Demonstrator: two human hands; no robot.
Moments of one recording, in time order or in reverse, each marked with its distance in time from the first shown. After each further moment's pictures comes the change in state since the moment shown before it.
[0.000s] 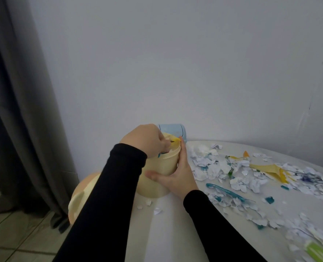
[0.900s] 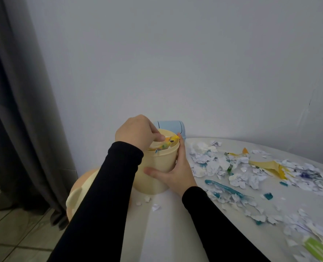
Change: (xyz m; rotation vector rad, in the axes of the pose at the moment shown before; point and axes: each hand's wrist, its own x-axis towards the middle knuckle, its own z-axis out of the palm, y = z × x) left_hand 0.007 -0.010 0.006 -0.122 0.224 -0.075; right_hand 0.004 0.008 0.001 0.022 0.003 -0.005
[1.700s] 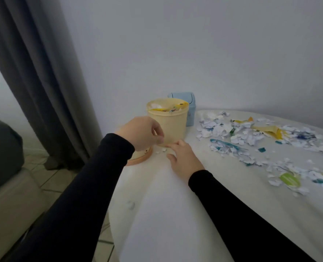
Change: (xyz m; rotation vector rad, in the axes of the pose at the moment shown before) left_hand -0.128 -0.019 -0.034 0.201 -0.257 0.100; right_hand -0.097 -0.020 0.012 -0.672 -0.218 -0.120
